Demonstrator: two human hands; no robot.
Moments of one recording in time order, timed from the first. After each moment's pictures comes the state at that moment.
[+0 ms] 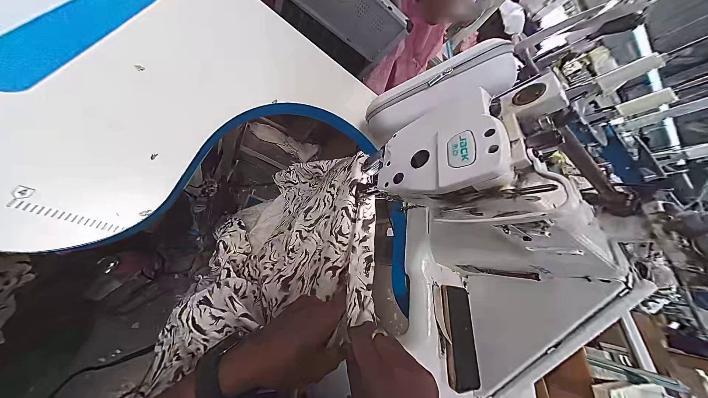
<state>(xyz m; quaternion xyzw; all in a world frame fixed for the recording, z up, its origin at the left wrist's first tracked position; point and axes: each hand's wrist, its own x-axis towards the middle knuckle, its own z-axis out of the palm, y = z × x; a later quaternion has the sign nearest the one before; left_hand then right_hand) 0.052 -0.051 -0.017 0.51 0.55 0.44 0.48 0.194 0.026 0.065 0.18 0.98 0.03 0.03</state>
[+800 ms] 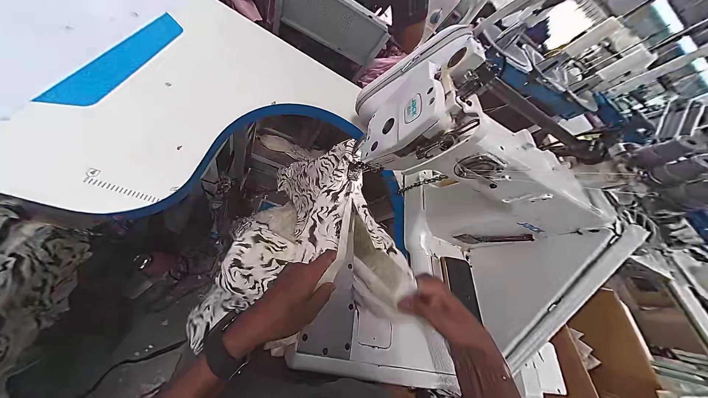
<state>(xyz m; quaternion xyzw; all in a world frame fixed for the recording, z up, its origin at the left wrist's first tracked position) 0.086 -0.067 -0.019 0.44 0.66 0.50 0.35 0.249 0.144 0.051 0.14 0.85 -0.50 0.04</state>
